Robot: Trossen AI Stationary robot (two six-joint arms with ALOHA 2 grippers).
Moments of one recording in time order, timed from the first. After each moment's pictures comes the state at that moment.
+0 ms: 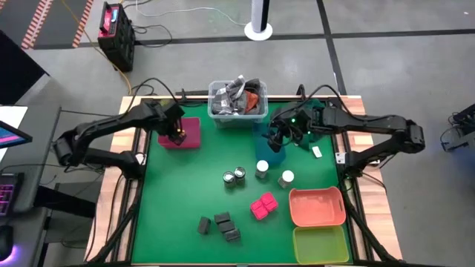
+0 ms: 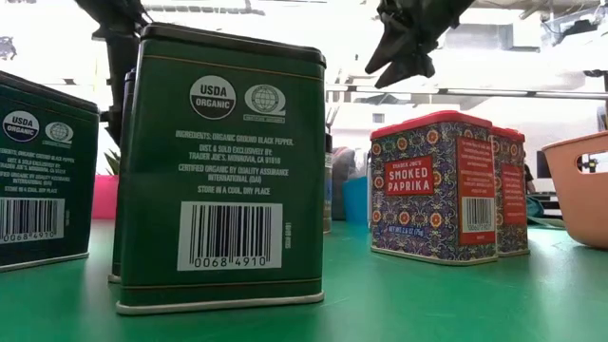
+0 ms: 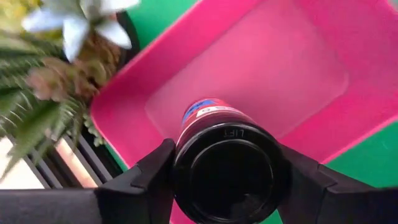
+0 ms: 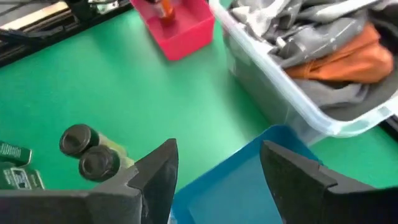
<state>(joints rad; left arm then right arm) 0.63 1.19 0.86 -0.96 -0.24 -0.28 -0.19 1.29 1.15 -0.56 0.11 0.27</state>
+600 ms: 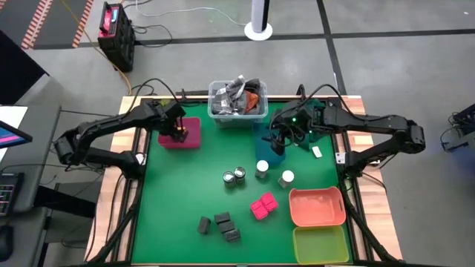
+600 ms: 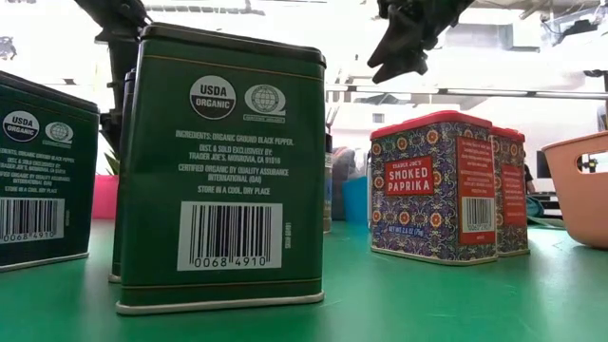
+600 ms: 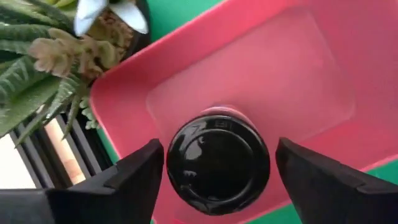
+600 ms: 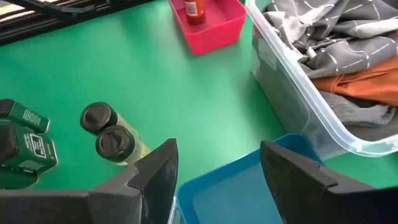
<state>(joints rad) 0.63 1.21 0.86 -0.93 -0.27 -0.46 -0.20 1.28 1.16 -0.56 0.02 0.14</state>
